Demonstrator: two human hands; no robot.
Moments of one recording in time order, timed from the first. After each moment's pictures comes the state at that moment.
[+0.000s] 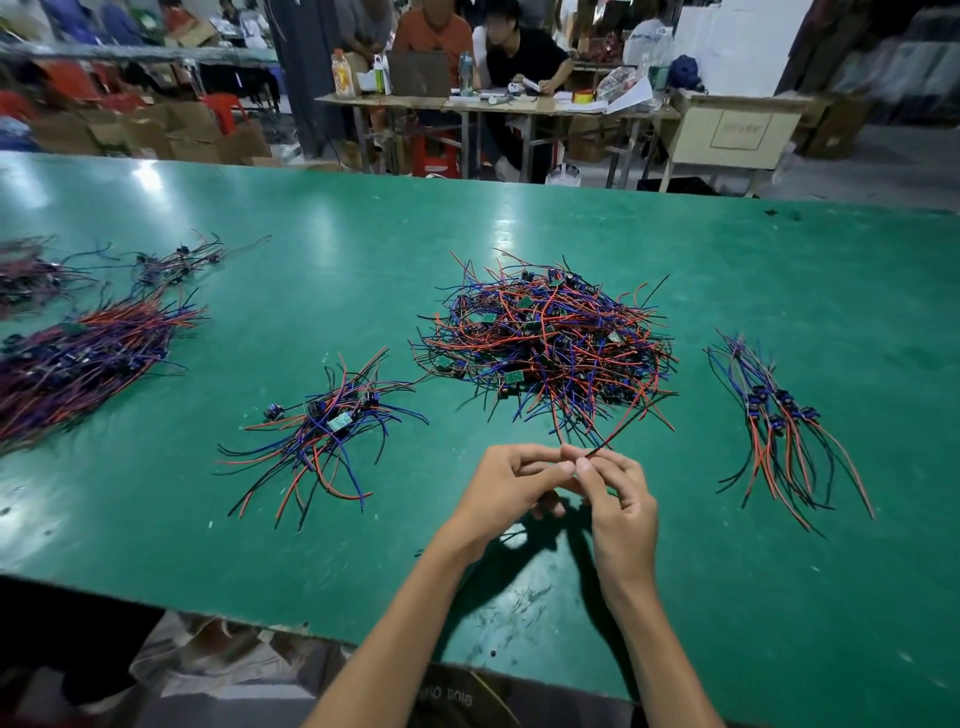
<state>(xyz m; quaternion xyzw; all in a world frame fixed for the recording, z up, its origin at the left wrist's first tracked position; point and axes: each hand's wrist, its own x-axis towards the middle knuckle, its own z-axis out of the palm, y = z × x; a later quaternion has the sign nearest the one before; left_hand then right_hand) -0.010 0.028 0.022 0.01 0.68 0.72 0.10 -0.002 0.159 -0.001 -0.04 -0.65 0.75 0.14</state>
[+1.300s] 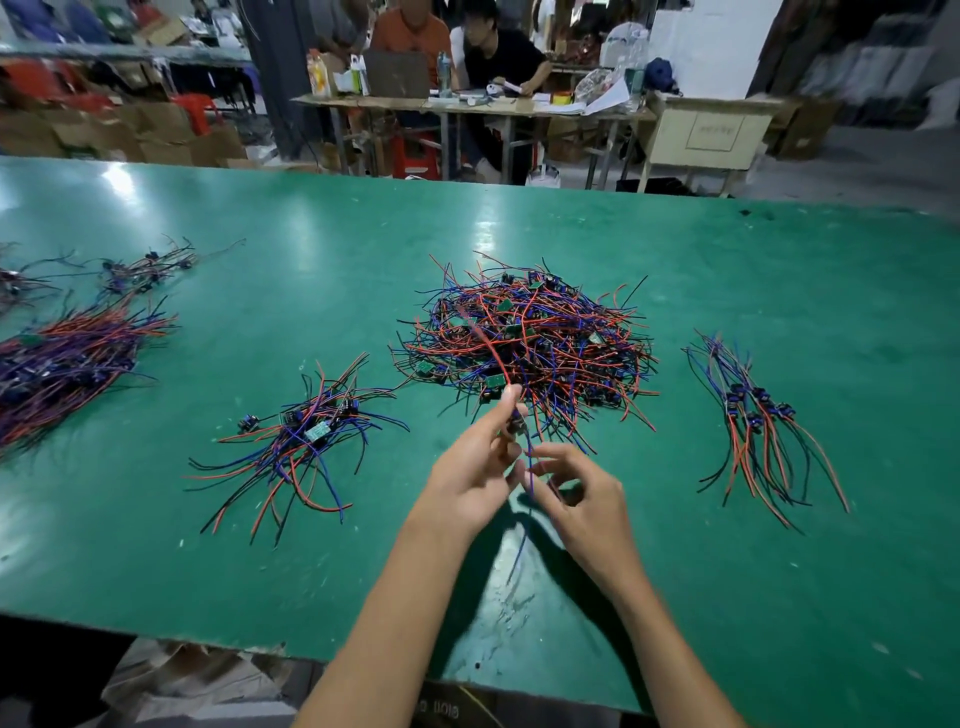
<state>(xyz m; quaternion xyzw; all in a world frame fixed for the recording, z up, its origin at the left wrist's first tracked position) -0.026 0.032 0.070 -0.19 0.44 0.87 0.11 -0.022 0.171 -0.005 0.12 -0.81 0.57 0.07</state>
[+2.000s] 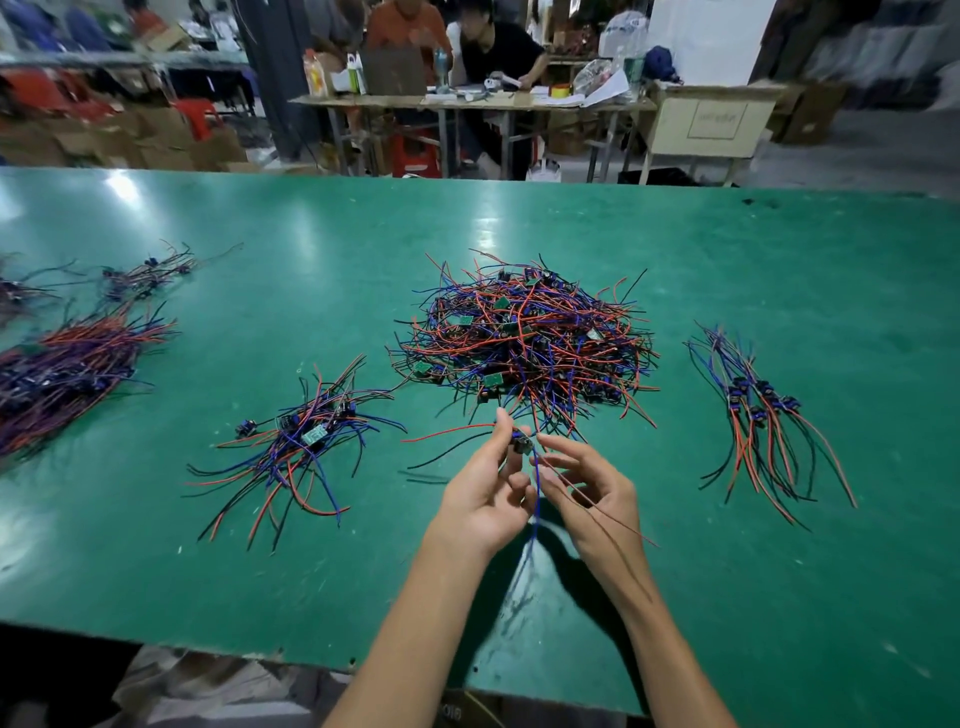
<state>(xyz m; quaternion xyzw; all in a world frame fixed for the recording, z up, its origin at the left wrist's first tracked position) -0.024 0.050 0.051 -0.31 0.30 0.89 0.15 -0.014 0.174 0.000 0.08 -0.70 0.71 0.05</state>
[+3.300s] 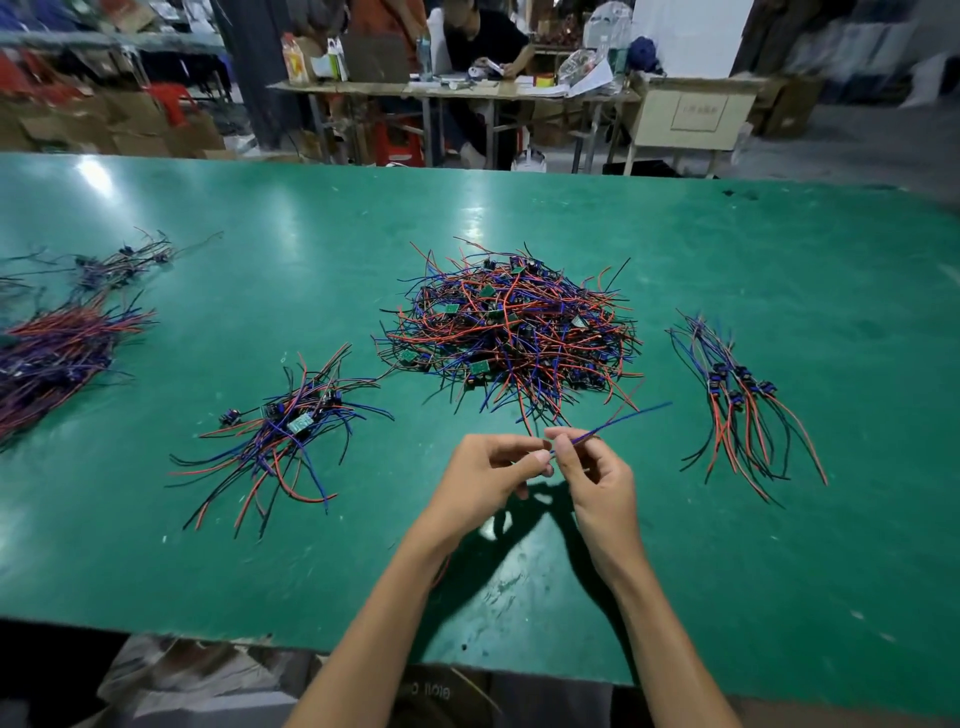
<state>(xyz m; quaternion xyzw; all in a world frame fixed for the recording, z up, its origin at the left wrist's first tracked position) -0.018 0.036 0.021 0.03 0.74 0.67 0.06 -0.018 0.182 -0.010 0.01 -0.67 0.74 0.08</state>
